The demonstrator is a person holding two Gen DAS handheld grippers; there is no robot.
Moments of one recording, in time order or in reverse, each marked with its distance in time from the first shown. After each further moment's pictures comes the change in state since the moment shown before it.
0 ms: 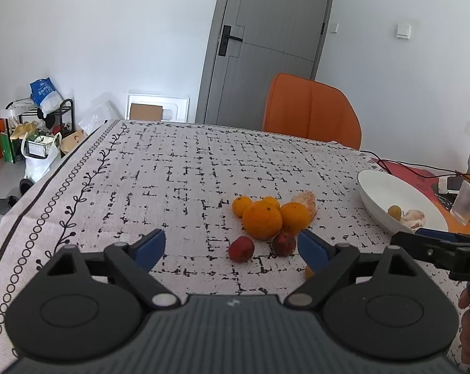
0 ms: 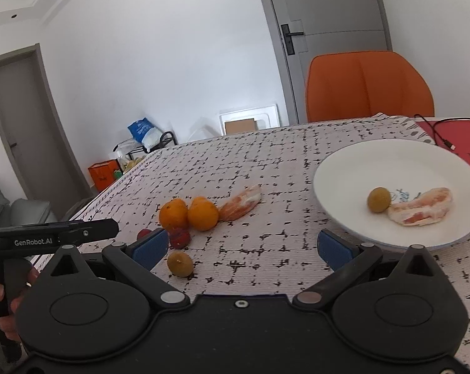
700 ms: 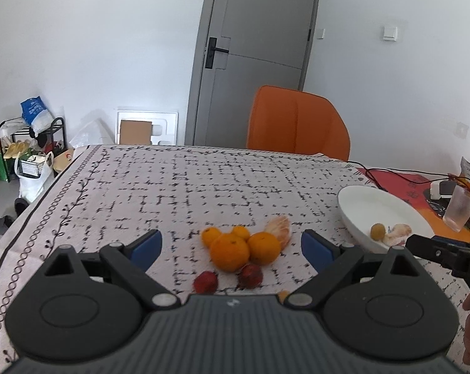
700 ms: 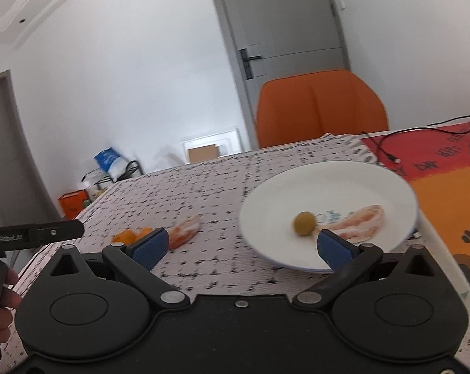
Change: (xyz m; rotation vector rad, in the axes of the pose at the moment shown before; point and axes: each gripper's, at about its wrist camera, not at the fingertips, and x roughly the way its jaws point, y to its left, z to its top) left arm 0.000 -0.032 0.022 0.042 -0.041 -0.005; right arm -0.030 -0.046 0.009 0.057 -0.099 -0.120
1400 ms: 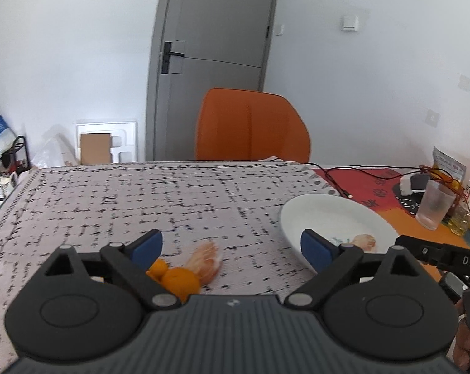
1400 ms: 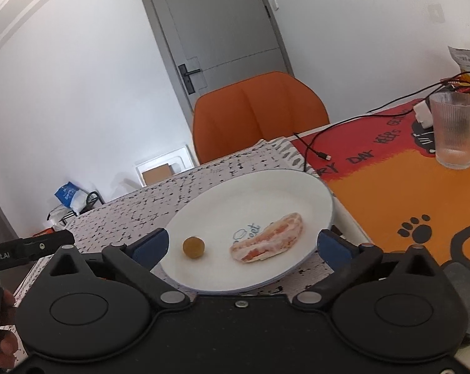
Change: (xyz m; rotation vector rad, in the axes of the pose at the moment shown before) left arm 0.039 -0.067 0.020 0.078 -0.012 -0.111; right arm -0.011 -0.067 0.008 0.167 -0.049 -0.154
